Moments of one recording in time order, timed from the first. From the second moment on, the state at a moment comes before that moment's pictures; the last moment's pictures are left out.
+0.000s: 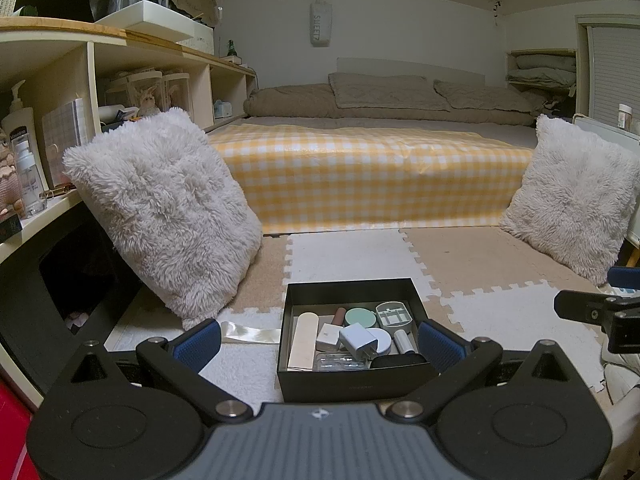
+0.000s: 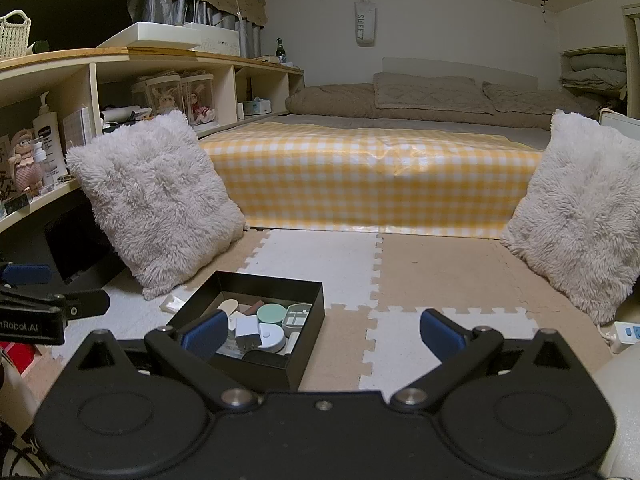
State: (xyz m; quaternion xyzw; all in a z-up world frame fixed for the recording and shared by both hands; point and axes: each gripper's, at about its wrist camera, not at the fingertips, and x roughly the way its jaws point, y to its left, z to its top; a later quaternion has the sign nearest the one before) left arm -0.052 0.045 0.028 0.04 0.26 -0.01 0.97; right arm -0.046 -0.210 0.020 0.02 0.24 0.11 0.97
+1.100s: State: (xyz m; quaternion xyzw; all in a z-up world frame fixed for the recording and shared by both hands) left arm -0.053 0.046 0.025 0.03 0.26 0.00 0.97; right arm -0.046 -0.209 0.020 0.02 0.24 0.11 0.97
